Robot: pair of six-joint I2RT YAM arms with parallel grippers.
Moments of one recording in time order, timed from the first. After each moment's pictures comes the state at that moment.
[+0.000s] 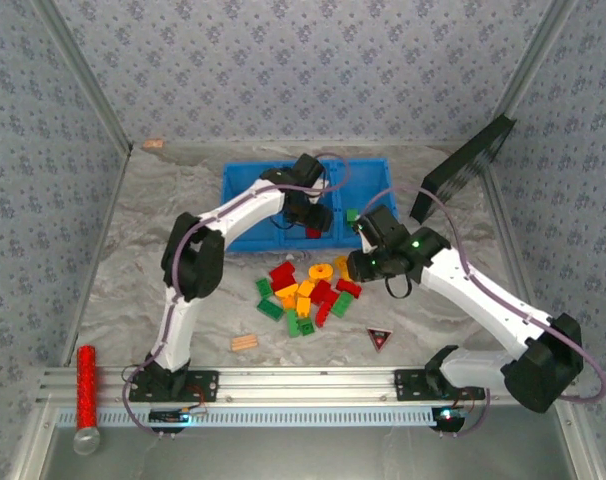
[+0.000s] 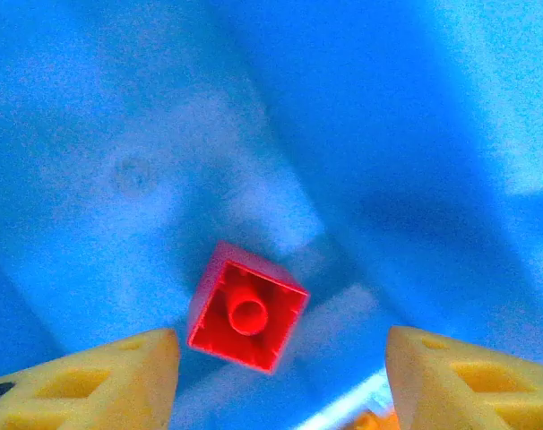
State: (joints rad) left arm -0.68 2.12 1.87 -0.84 0.14 -0.26; right arm 0.66 1.25 1.09 -0.92 -0.02 0.39
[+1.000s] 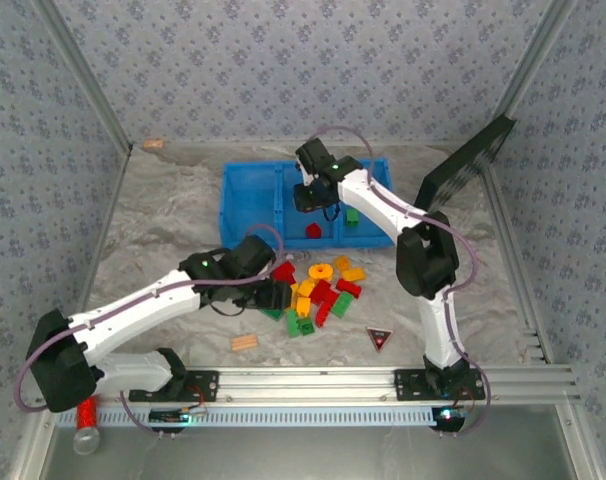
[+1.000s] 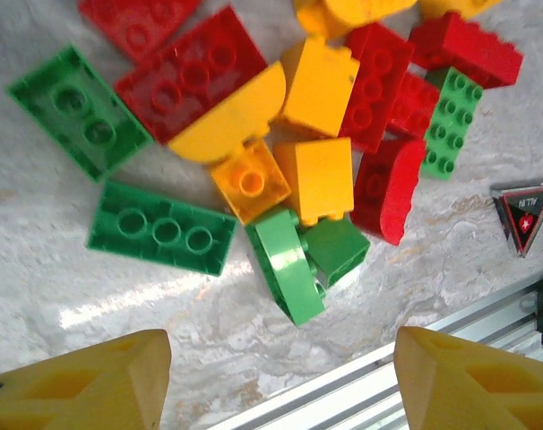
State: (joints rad) left arm -0.92 1.20 0.91 -0.81 0.11 -0.79; right arm 0.60 2.14 1.92 -0.83 -0.02 0.26
